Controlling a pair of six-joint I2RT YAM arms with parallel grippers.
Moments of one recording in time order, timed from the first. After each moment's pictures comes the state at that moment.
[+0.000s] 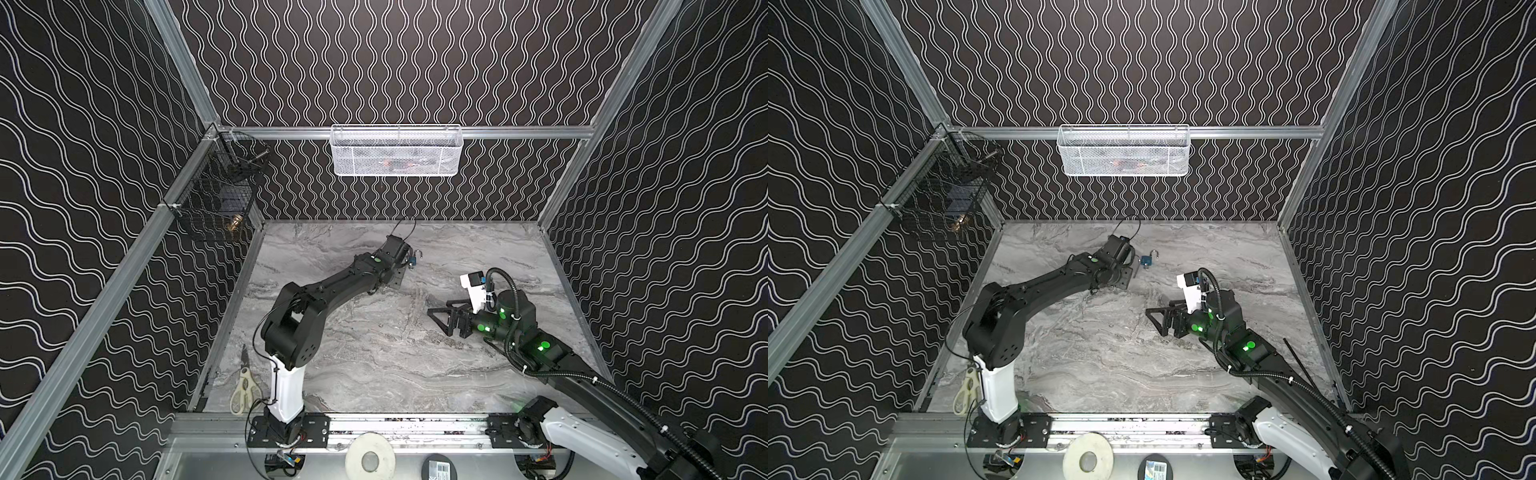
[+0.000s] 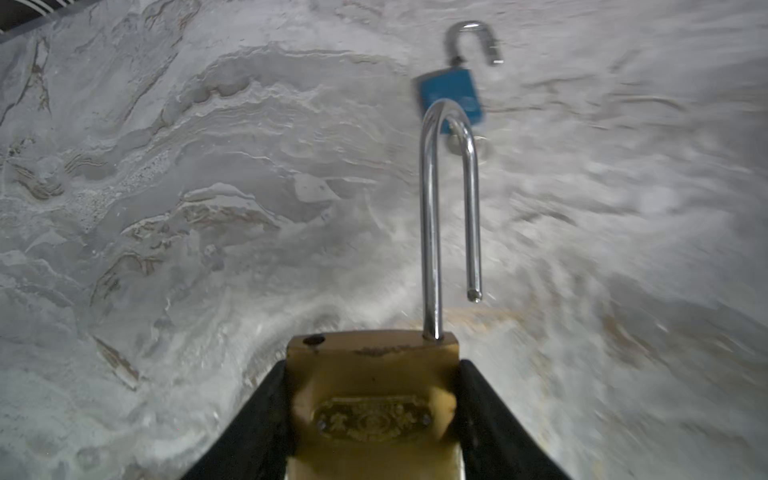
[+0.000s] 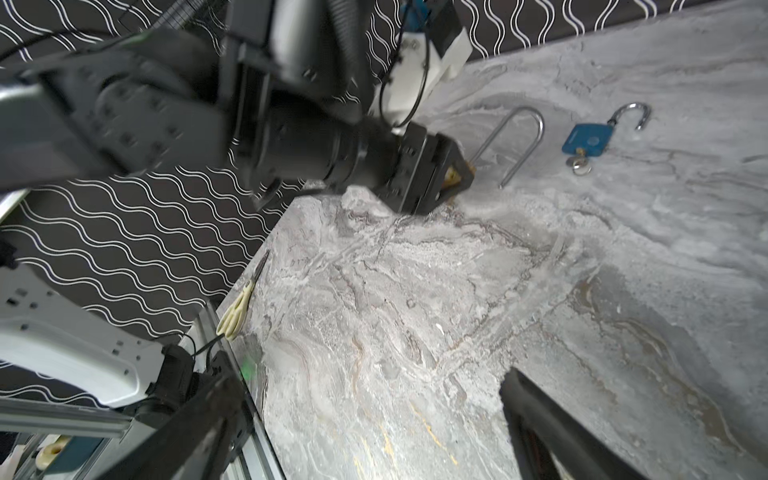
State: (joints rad) left arm -0.61 1.98 1.53 -0.56 -0.28 -0.22; right arm 0.59 0.89 0.59 -0.06 -0.38 0.49
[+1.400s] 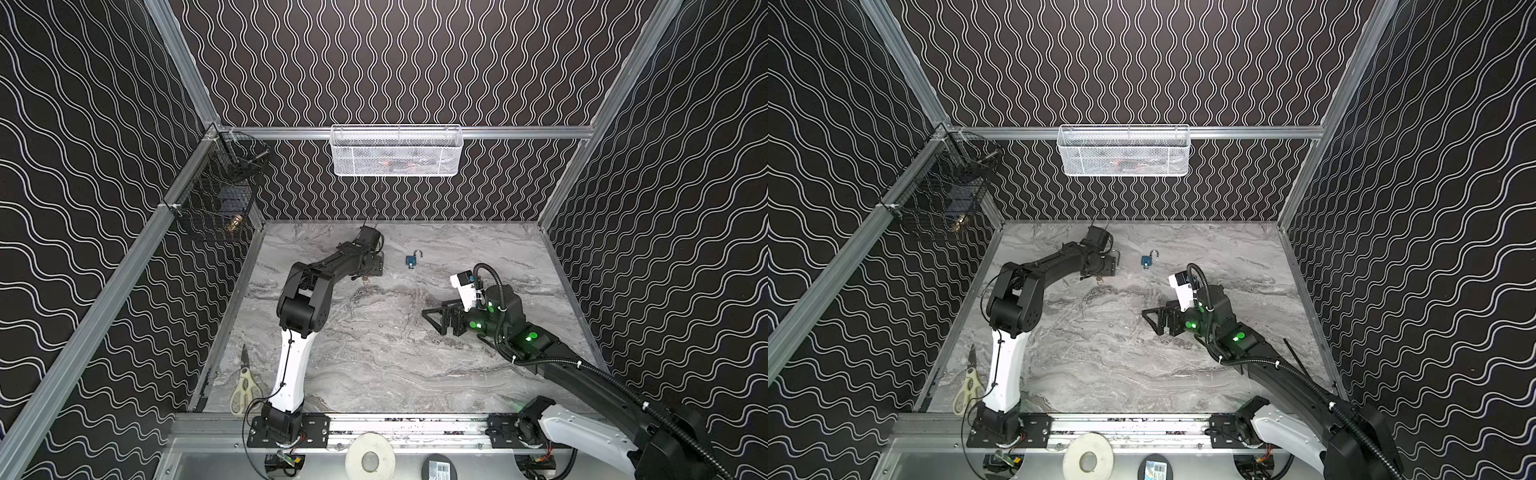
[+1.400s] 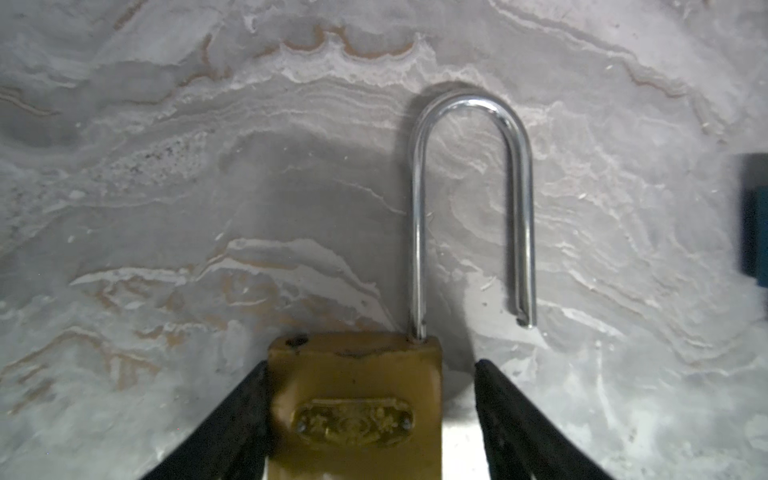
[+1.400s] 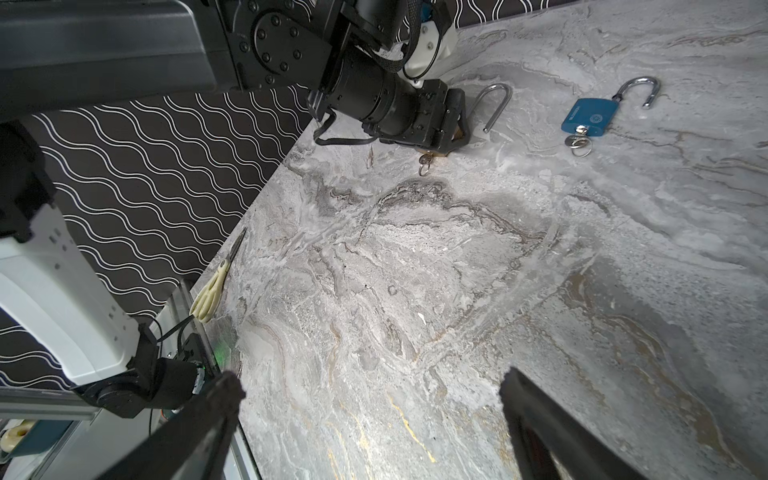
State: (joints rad) left arm -0.39 2.26 1.70 -0.53 -0.16 -0.31; right arm 0.59 1.01 0.61 -0.04 -0.39 0.42
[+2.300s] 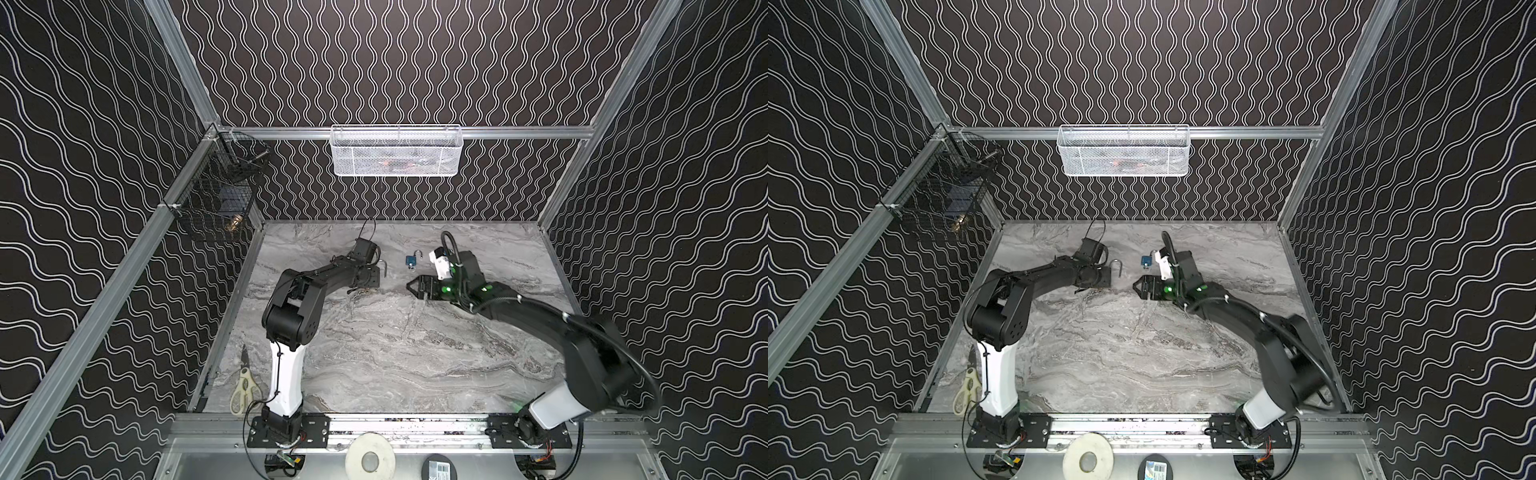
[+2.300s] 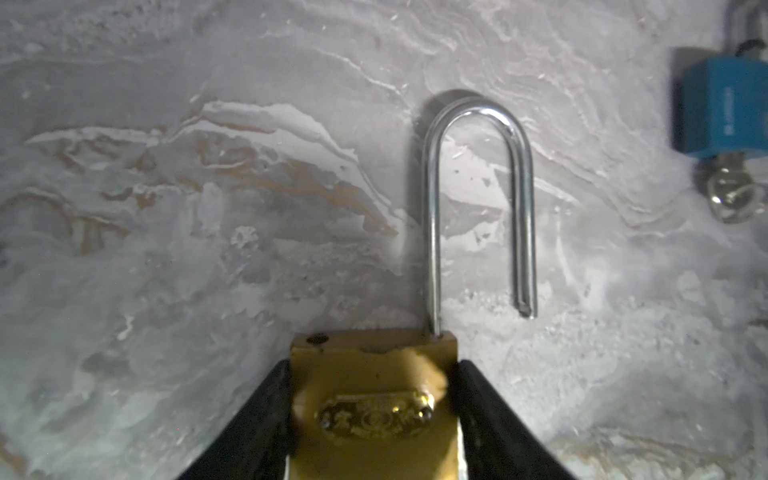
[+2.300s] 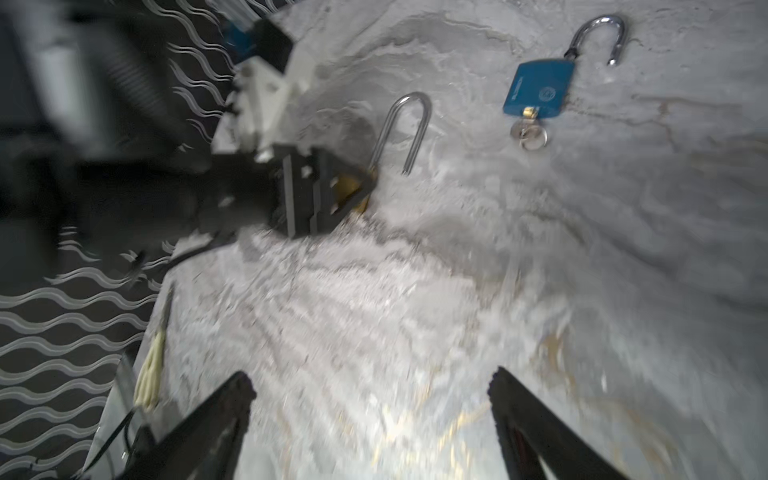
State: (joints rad) left arm -0.41 2.08 1.39 -0.37 -0.07 -0.36; right arm 0.53 1.67 1.07 -0.08 -0.34 0.50
